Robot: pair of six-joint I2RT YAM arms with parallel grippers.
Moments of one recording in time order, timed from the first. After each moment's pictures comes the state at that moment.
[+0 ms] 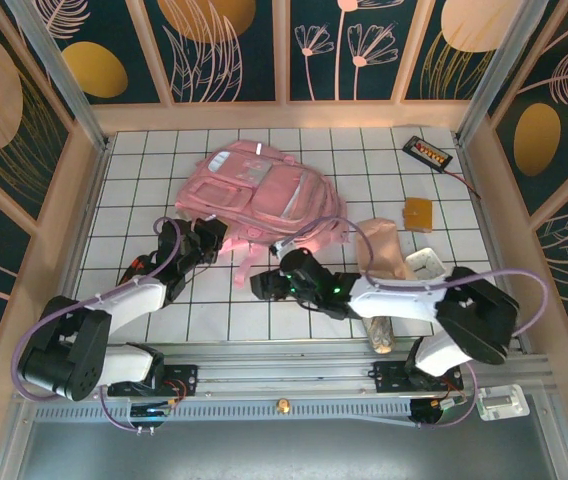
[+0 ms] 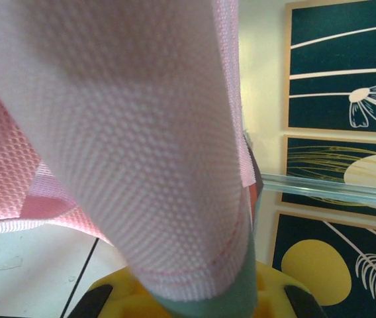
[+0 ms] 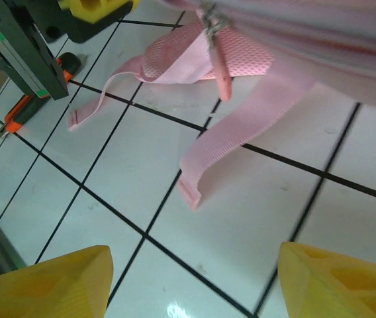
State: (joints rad) left arm -0.37 1.29 0.44 0.48 0.19 -1.45; right arm 1.10 1.53 0.73 0.20 0.10 0.62
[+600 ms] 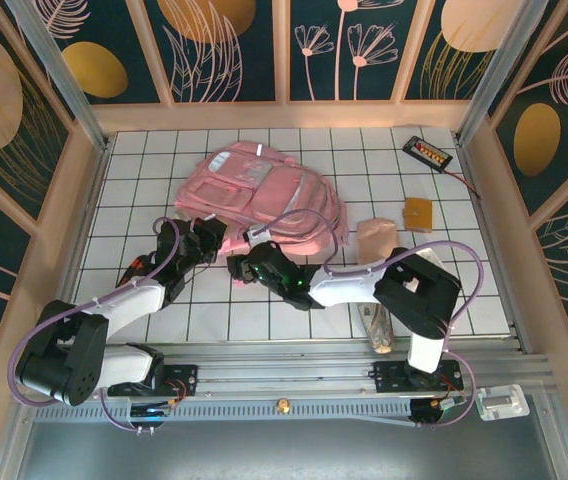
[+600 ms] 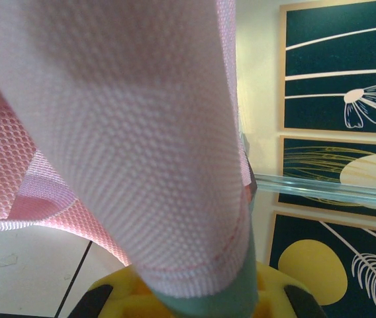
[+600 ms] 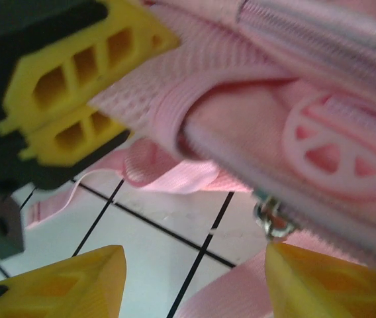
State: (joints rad) left arm -0.37 1.28 0.44 0.46 0.18 -1.45; right arm 1.10 1.81 0.95 0.36 0.30 0.54
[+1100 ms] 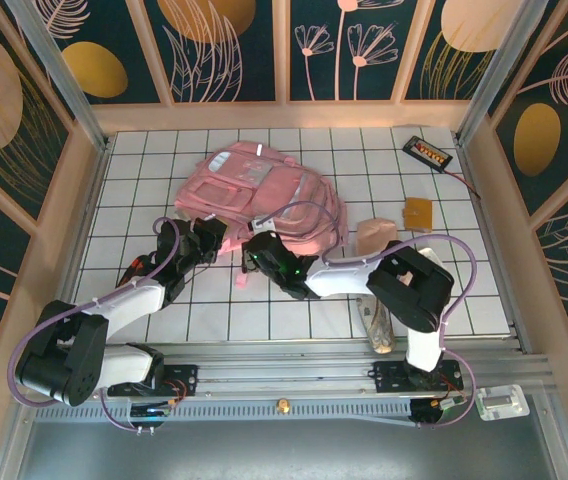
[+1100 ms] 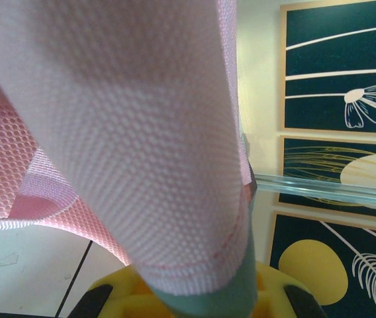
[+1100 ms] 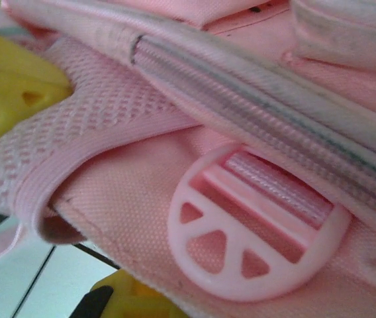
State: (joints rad) left arm -0.37 1.27 0.44 0.46 0.18 -1.45; right arm 1.05 1.86 1.01 0.31 0.32 0.57
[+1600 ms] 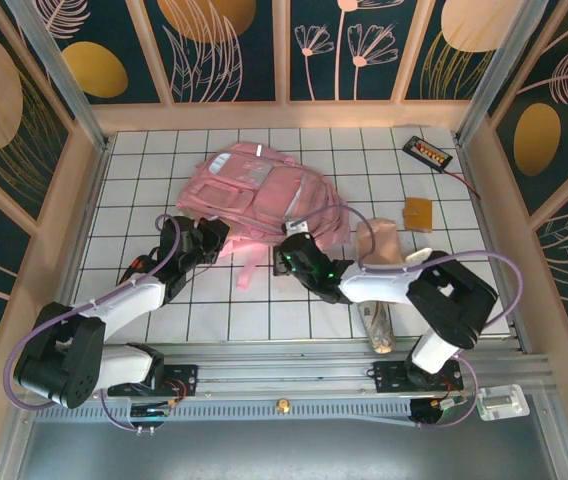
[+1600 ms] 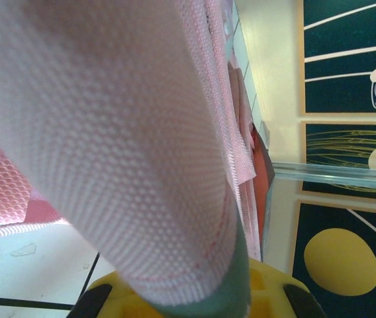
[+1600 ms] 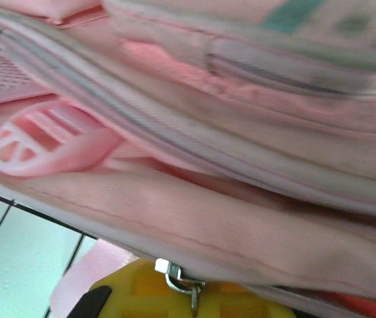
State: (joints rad) left arm -0.38 1.26 0.49 0.34 0.18 -1.37; right arm 0.95 1.61 0.75 0.25 0.26 0.58
